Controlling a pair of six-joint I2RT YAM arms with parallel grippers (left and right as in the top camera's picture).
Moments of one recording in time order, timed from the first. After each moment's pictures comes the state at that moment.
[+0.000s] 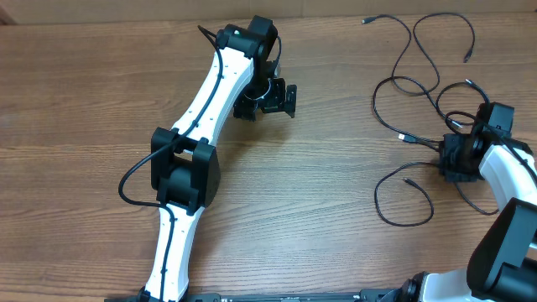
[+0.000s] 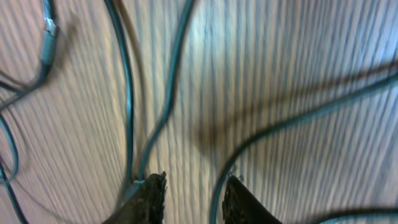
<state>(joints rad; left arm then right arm) -0.38 2.41 2.30 -1.41 0.31 -0.33 -0.38 1.65 0.97 -0.58 -0.06 1.22</state>
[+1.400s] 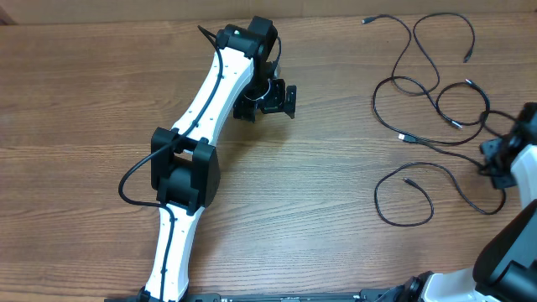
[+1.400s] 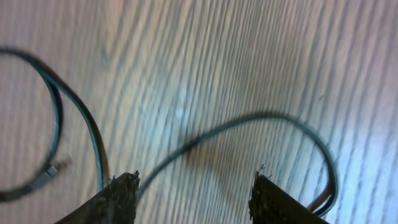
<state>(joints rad) -0.38 2.41 2.30 -1.42 0.31 -0.33 -0.56 1.66 1.09 -0.64 0.21 0.80</state>
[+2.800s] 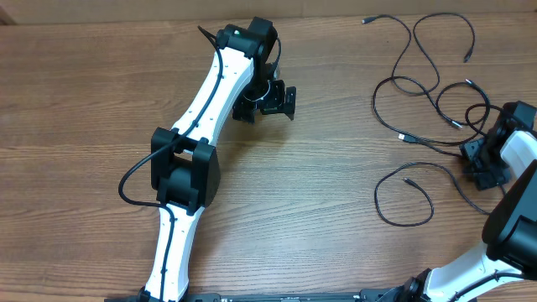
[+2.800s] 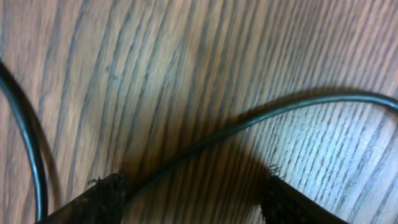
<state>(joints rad) -0.38 2.41 2.30 -1.44 0.31 -0.33 -0.52 1.89 1.13 -0.62 0.16 0.79</state>
